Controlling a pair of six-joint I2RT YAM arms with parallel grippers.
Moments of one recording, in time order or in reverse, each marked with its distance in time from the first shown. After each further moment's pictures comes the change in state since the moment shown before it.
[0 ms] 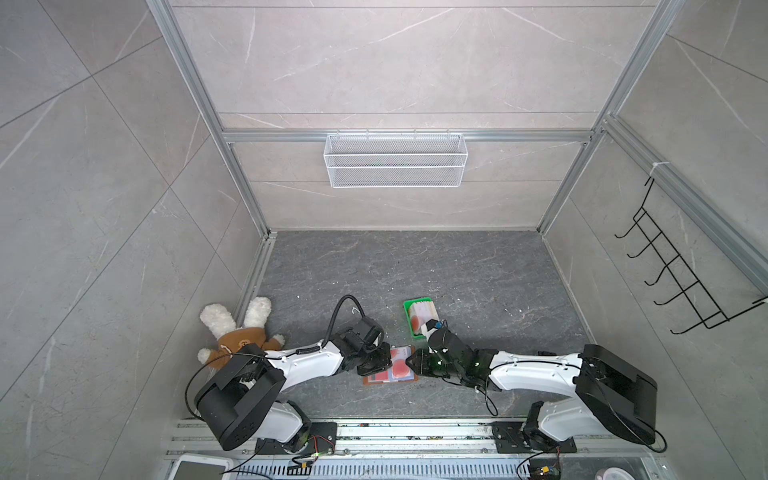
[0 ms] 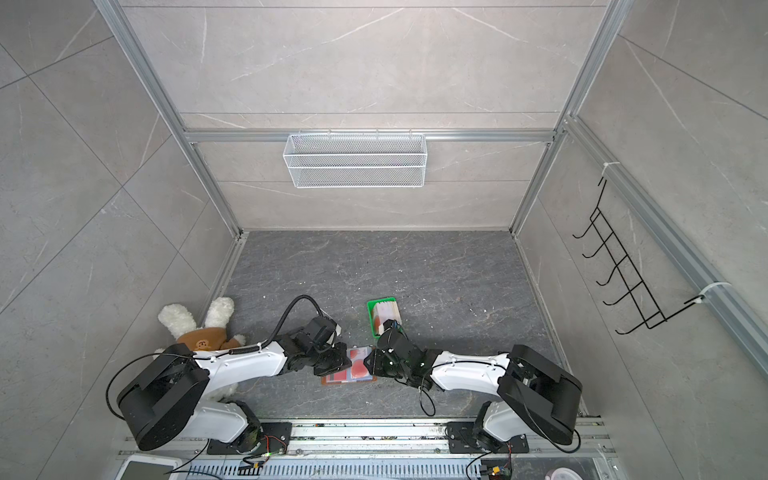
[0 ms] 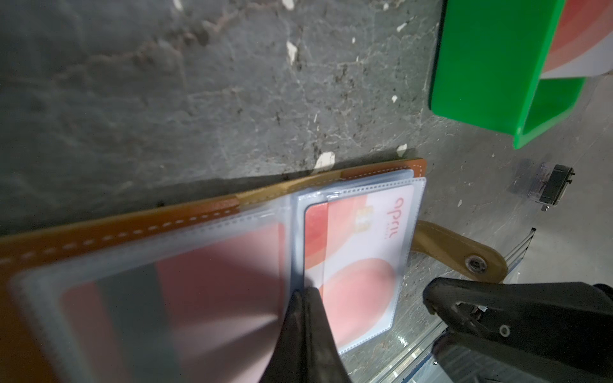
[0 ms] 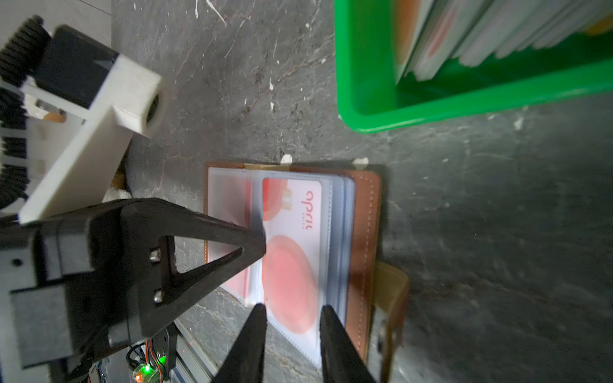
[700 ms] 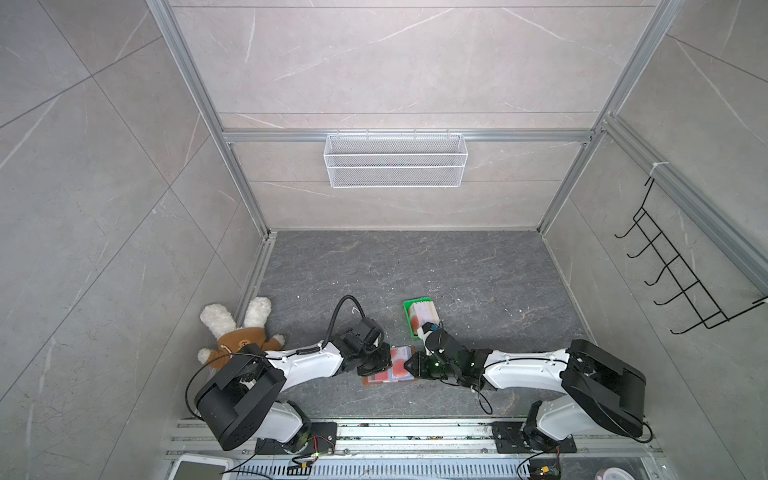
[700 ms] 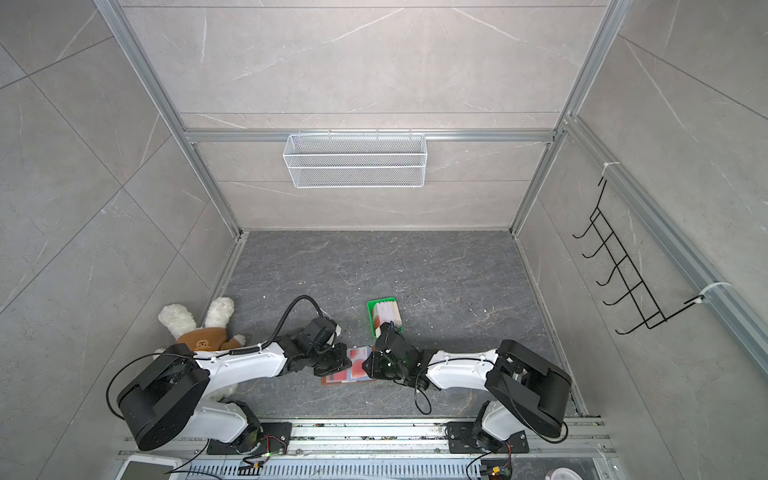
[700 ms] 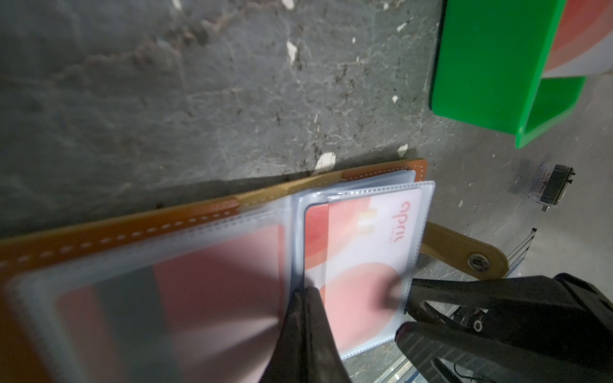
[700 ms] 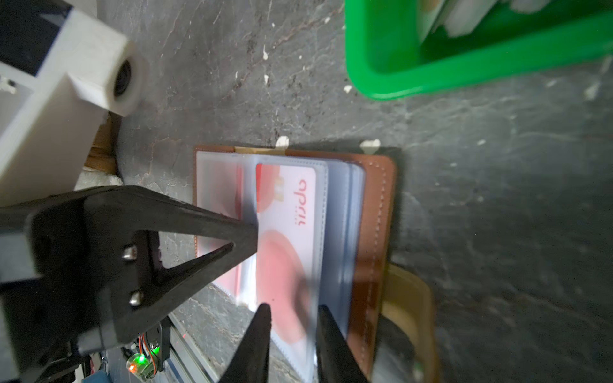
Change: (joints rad) left arm -0.003 0.000 -0.010 0.018 -0.005 -0.002; right arm 0.000 0.055 0.000 0.046 -0.048 -0.009
